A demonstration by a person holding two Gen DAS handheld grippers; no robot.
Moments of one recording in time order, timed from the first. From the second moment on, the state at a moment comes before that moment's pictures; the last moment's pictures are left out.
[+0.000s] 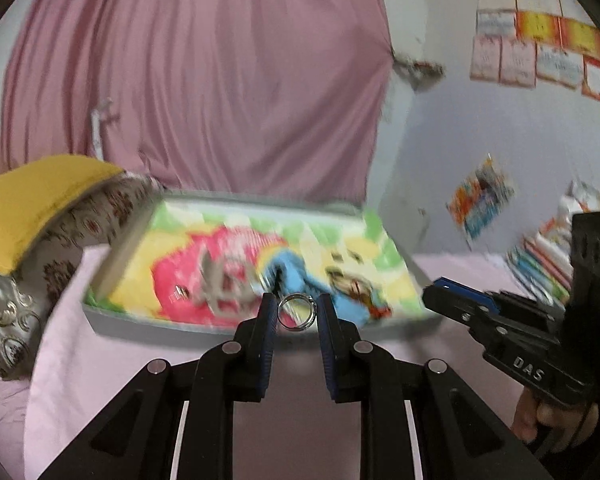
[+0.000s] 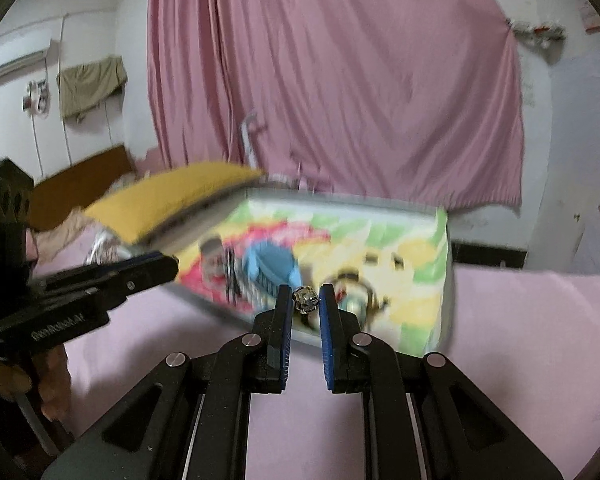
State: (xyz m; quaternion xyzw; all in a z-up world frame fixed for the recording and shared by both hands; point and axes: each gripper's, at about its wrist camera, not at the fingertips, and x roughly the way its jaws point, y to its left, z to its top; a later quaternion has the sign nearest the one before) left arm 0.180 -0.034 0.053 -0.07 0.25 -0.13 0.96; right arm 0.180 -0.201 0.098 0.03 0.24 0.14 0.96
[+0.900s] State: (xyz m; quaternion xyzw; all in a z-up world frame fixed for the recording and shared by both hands) left arm 0.232 -0.020 0.050 -0.07 0.22 -0.05 0.97; right arm 0.229 -0.172 0.093 0.01 0.22 0.09 0.97
